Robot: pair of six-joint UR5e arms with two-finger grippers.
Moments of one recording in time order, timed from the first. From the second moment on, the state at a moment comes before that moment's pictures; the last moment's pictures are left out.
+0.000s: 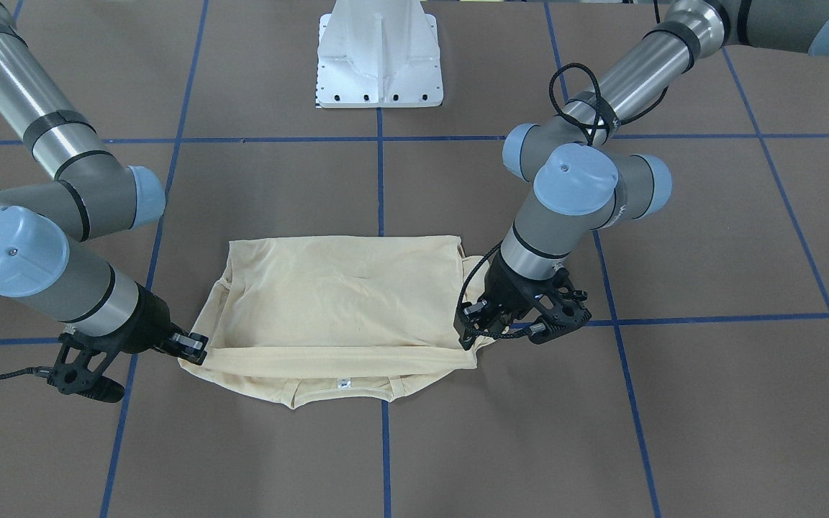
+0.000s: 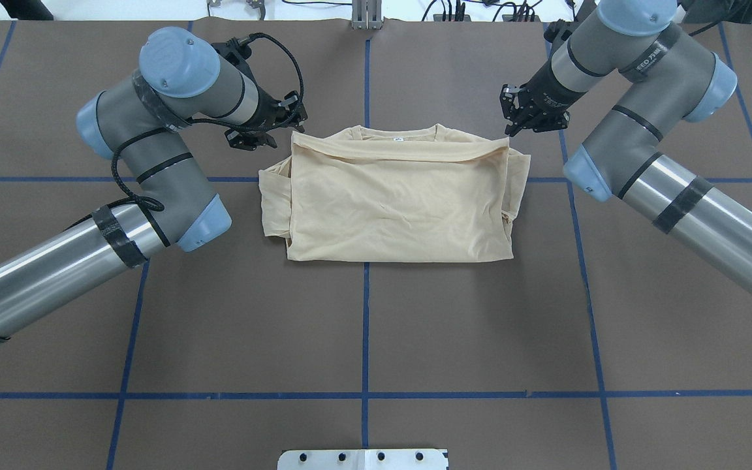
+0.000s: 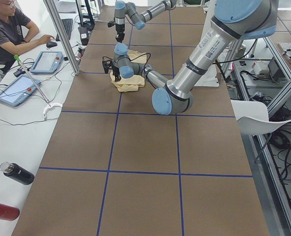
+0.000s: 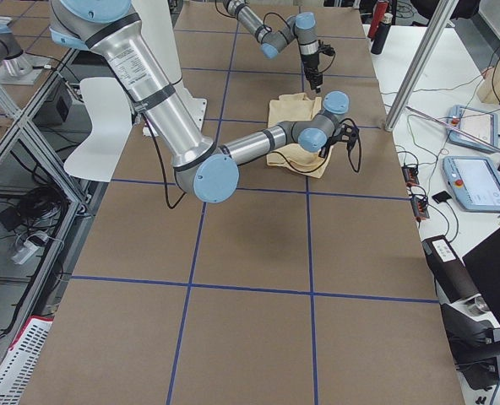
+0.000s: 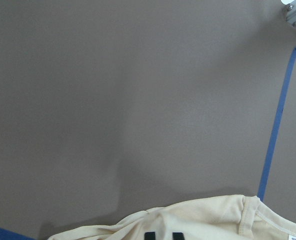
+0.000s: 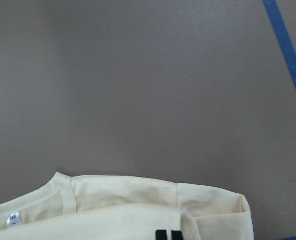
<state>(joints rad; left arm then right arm) -0.77 -2.31 -1.28 -2.15 -1.93 -1.56 0.94 -0.95 1.26 -1.08 2.23 1.30</state>
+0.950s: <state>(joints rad) -0.77 -2.28 -1.38 -2.12 -1.93 -1.57 0.83 -1.12 1.49 -1.03 2.17 1.38</state>
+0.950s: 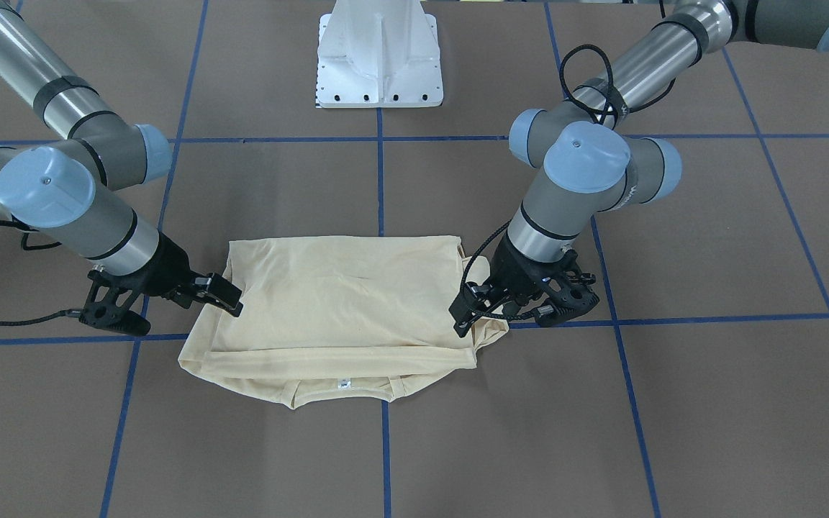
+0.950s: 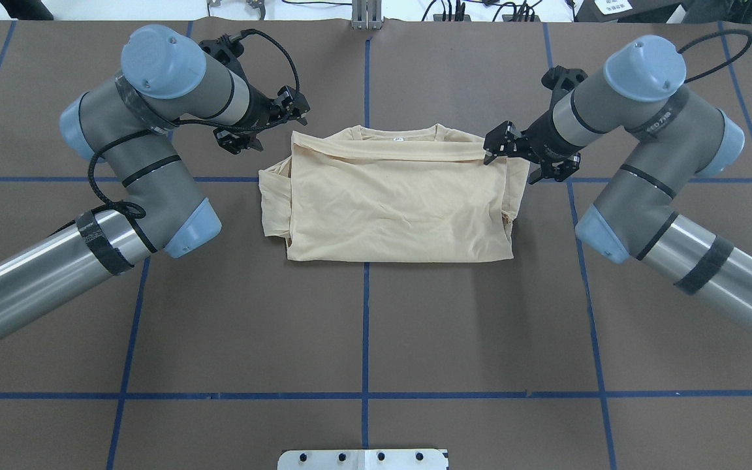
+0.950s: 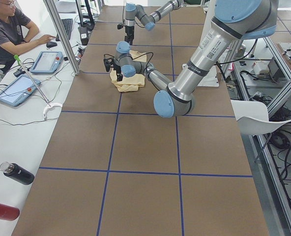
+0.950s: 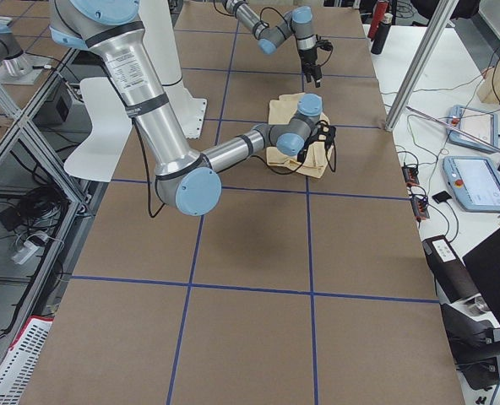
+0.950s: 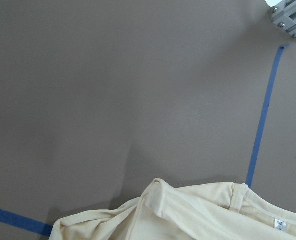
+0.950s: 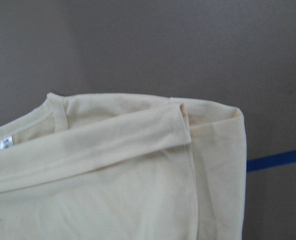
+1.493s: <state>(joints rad) -0.77 -2.28 -1.40 -2.11 -1.92 -1.57 0.67 -1.25 1.65 -1.03 2.06 1.46</state>
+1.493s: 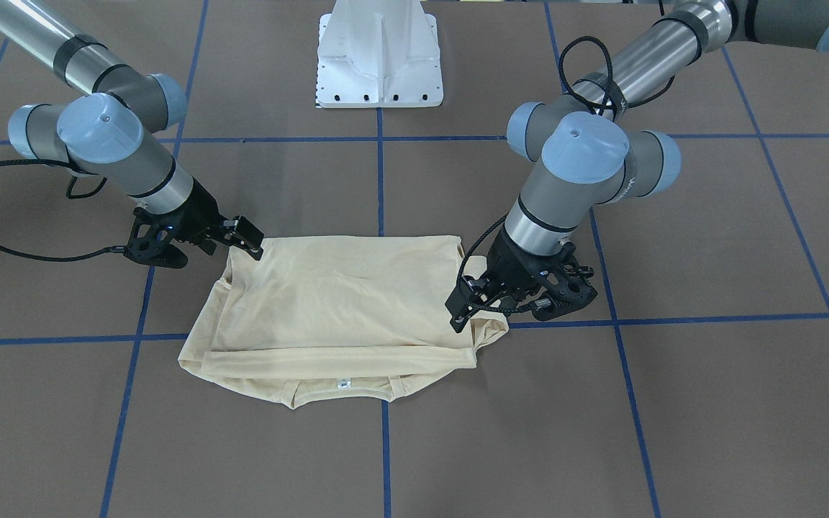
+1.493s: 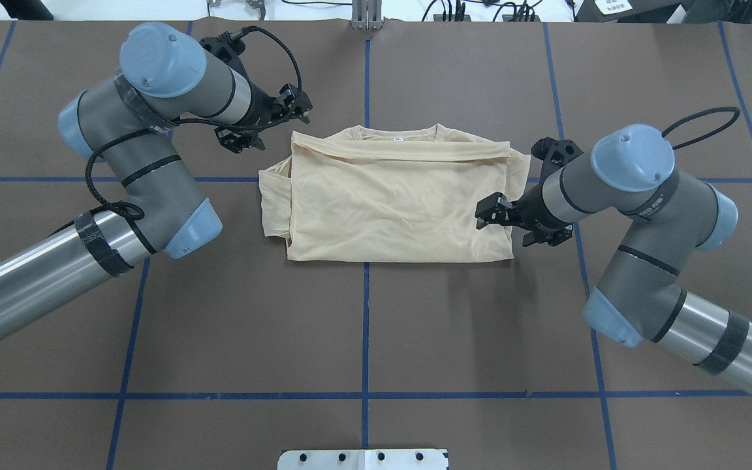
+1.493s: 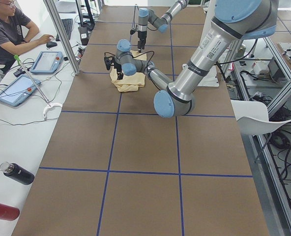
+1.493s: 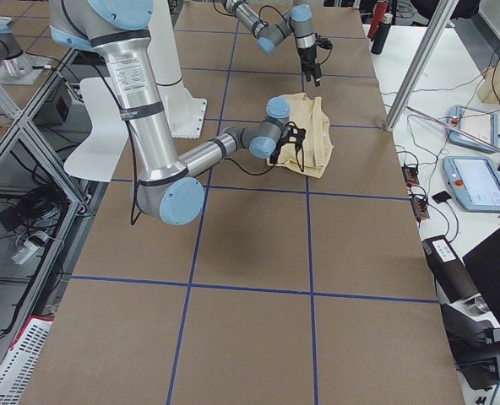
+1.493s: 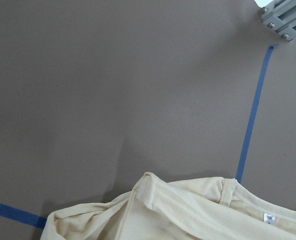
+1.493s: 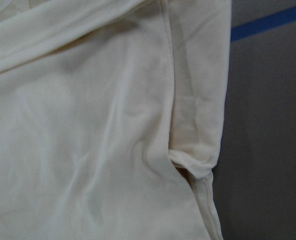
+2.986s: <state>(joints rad) -0.77 -2.27 -1.40 -2.11 -1.92 -1.57 0.64 -1.26 1.66 -1.10 2.04 1.46</state>
